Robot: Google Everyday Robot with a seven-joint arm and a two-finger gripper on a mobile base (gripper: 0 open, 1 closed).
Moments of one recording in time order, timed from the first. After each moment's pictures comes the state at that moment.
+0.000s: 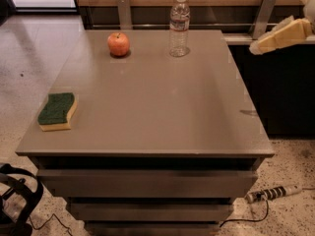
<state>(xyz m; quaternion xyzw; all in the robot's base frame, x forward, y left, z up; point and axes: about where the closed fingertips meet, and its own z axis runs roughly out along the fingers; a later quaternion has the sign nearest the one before) 0.609 -0.272 1.016 -0.41 0.75 0.04 0.52</state>
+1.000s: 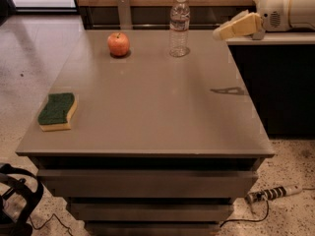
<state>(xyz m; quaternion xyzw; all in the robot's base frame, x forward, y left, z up) 0.696 -0.211 0.999 -0.40 0.71 0.13 0.56</state>
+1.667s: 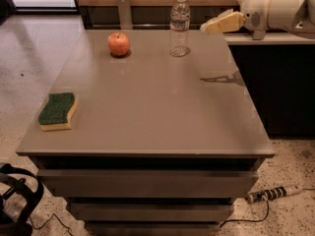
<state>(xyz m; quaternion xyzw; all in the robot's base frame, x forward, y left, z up) 0.749 -0.191 0.986 -0.38 0.69 0.17 0.59</state>
